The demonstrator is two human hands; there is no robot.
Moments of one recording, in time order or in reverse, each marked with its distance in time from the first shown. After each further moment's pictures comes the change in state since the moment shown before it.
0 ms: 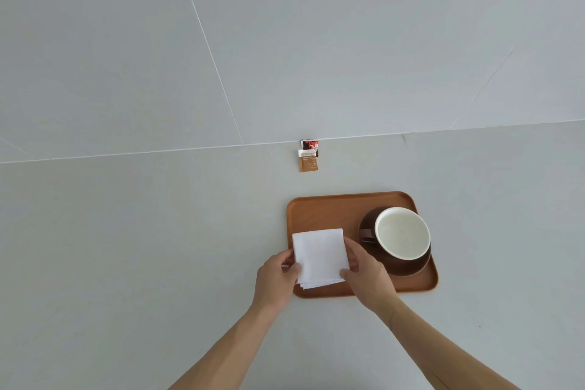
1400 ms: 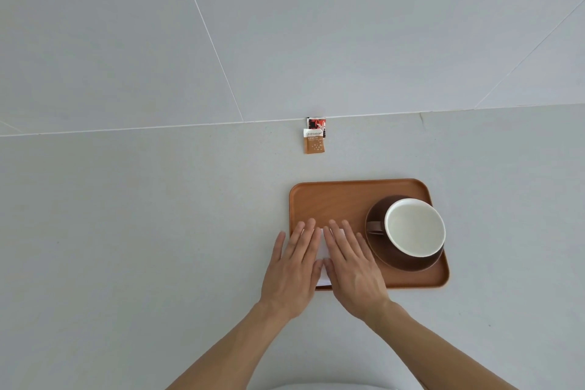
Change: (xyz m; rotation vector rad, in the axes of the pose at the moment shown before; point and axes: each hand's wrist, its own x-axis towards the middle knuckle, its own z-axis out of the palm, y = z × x) left_hand 0.005 -0.015 0.025 0.974 0.004 0.563; right_hand 0.008 0.011 0.033 -0.682 0.171 -0.560
